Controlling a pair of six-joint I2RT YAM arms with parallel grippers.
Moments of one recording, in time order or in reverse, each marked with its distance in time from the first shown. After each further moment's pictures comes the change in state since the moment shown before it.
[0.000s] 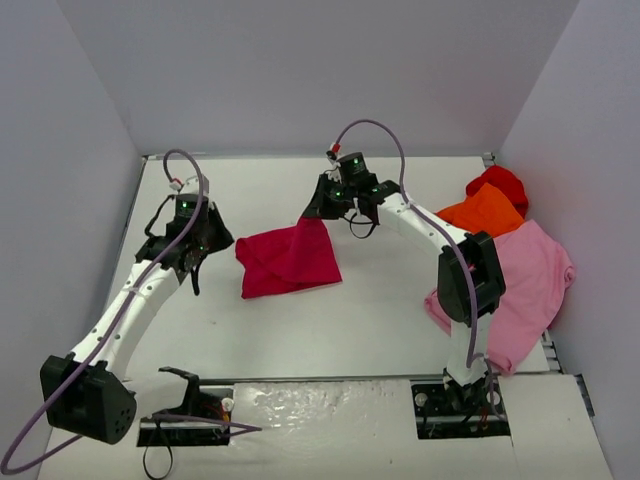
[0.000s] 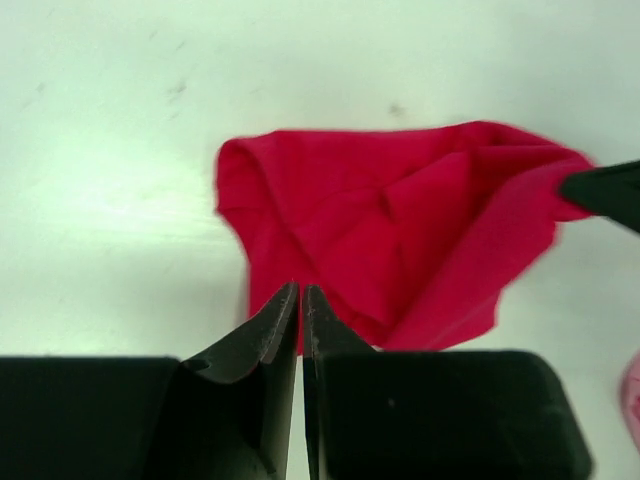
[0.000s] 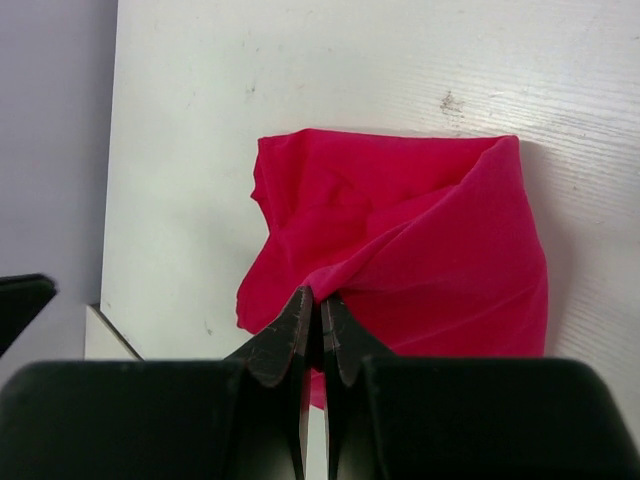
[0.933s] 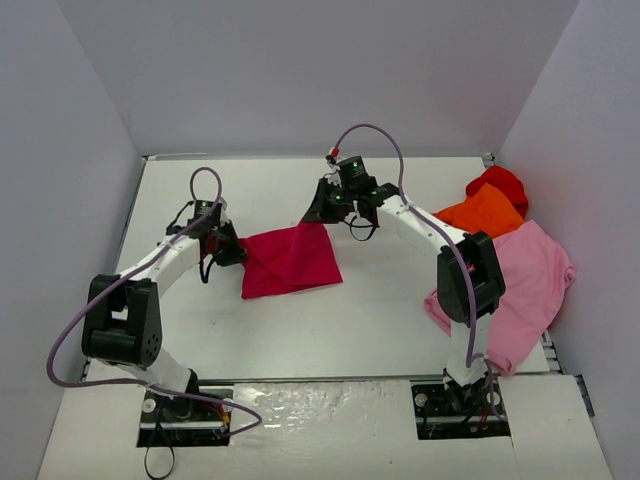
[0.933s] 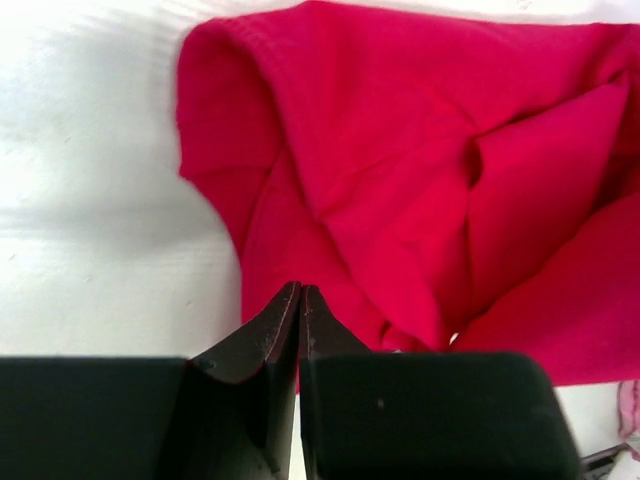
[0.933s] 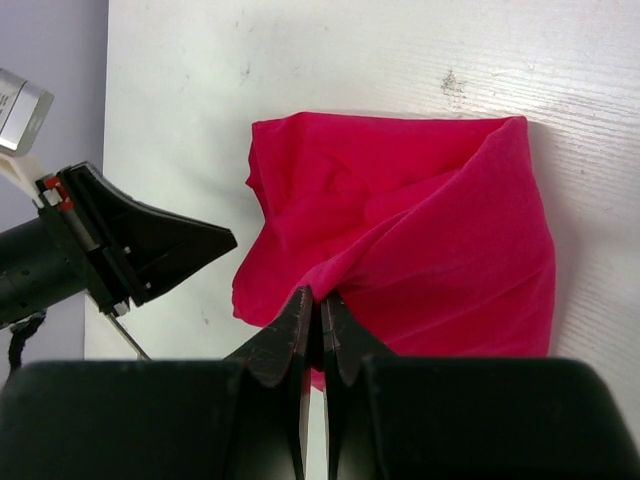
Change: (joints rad) left arm 0.101 0.382 -0.041 0.107 0.281 -0.057; right arm 0.007 0.001 -0.025 0.003 -0.017 0.000
